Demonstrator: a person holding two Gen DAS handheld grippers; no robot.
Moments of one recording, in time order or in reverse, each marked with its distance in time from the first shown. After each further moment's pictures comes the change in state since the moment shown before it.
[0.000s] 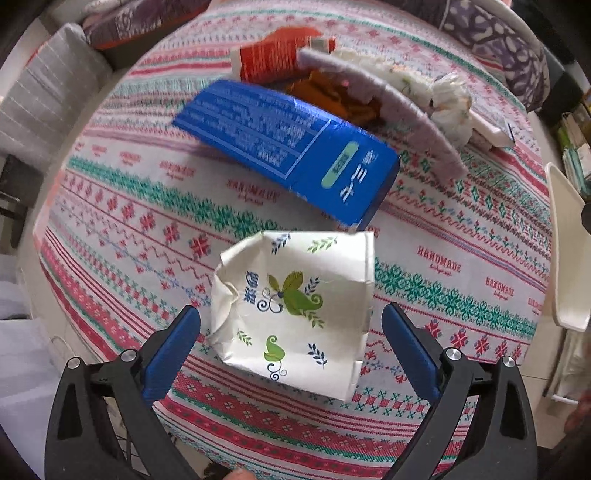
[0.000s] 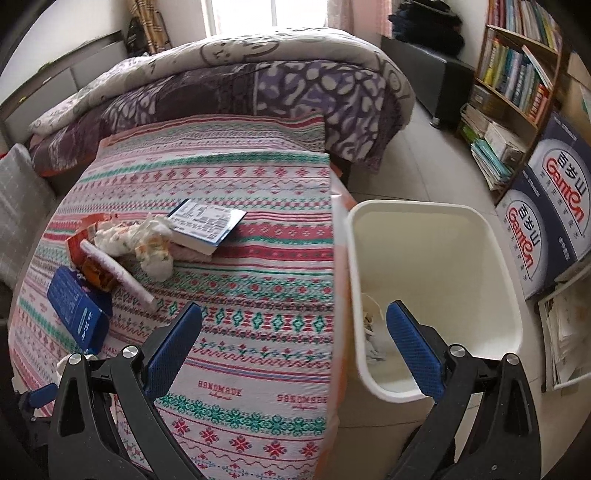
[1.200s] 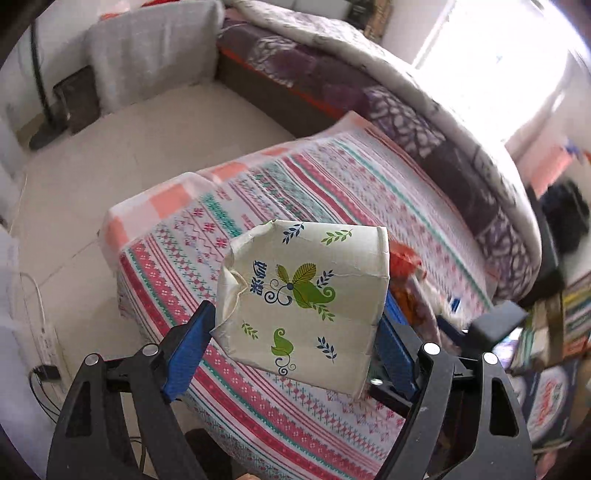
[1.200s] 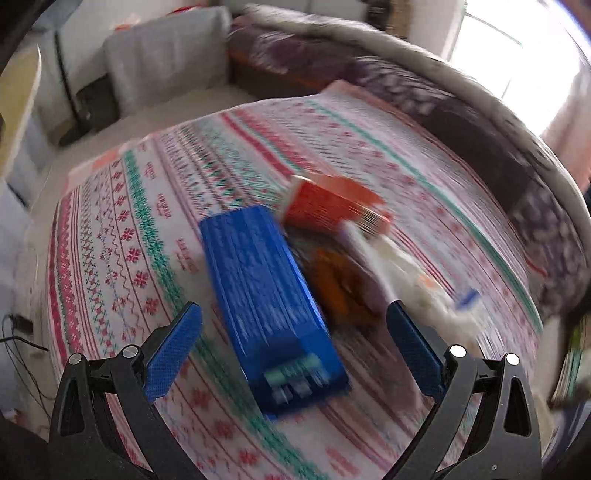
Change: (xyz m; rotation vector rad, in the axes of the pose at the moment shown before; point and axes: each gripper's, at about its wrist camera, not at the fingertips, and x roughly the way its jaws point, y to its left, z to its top) left arm -0.131 0.191 0.006 -0.502 -0.353 -0.157; right arm 0.025 0.244 -0.015 -0.785 -0.012 0.345
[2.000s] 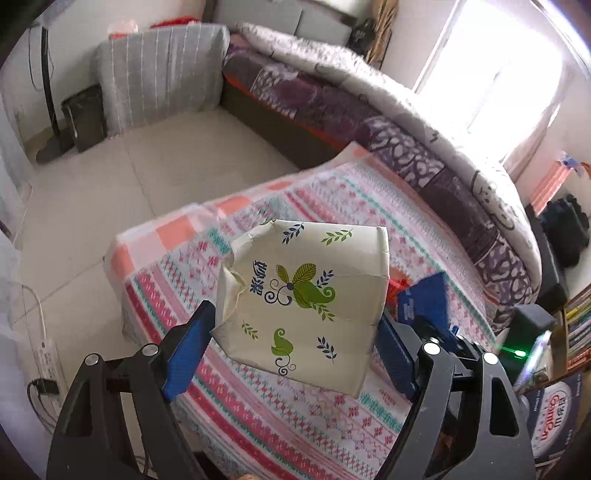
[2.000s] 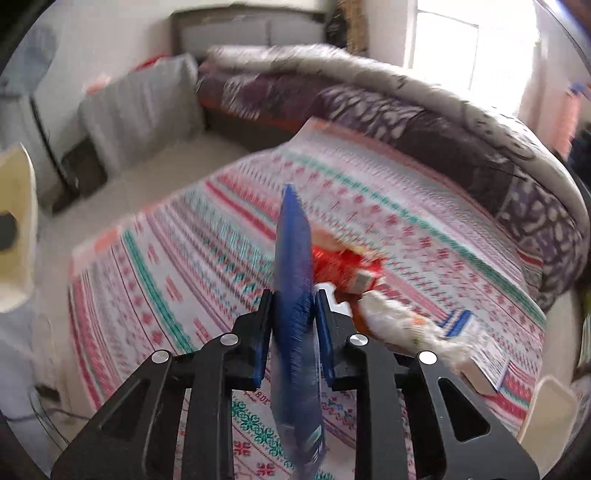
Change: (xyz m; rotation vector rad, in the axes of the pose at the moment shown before) left arm -0.017 -0.006 0.003 0.024 -0.144 0.001; right arm -0.044 -0.016 0.022 0.230 -0.161 -0.006
